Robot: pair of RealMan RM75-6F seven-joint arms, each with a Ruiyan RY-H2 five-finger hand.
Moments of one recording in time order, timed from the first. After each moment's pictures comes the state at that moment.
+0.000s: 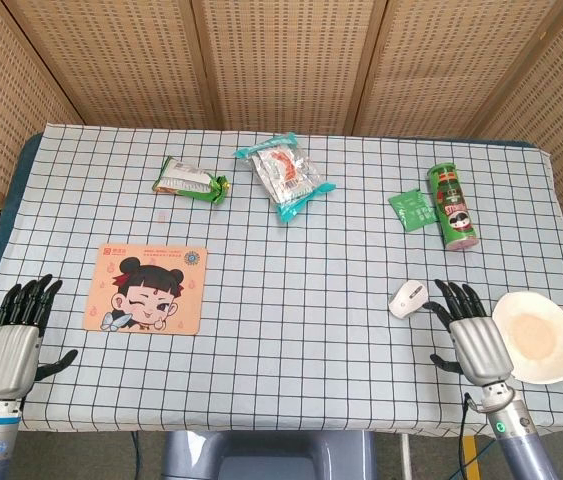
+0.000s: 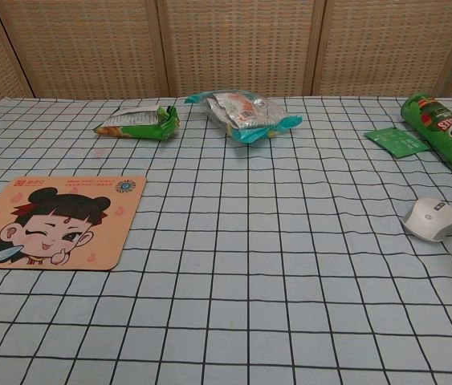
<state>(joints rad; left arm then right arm) -0.08 -1.27 -0.05 -1.77 1.53 1.53 0.30 0.23 -1.28 0.07 -1.64 -1.51 1.28 -0.16</state>
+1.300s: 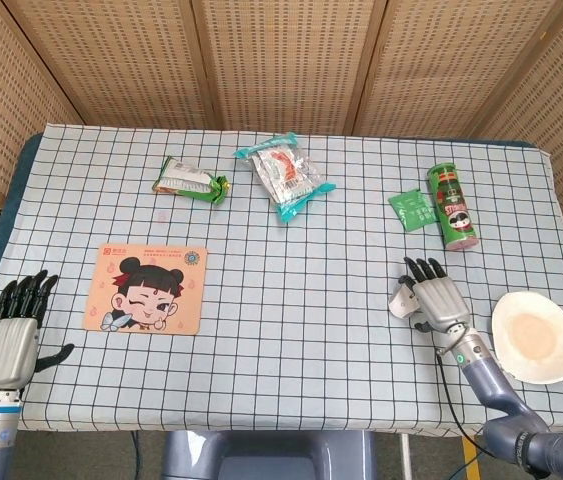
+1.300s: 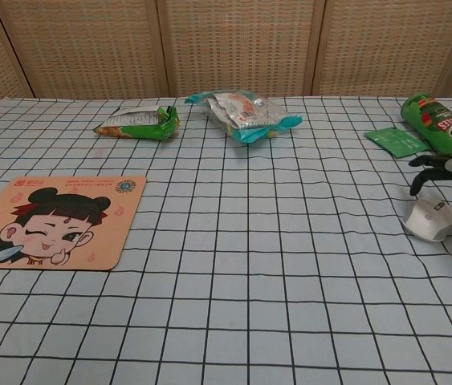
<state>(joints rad) -0.10 -1.29 -0.07 -1.73 1.44 1.50 0.31 0.51 -1.44 0.11 -1.27 -1.30 0.90 -0.21</state>
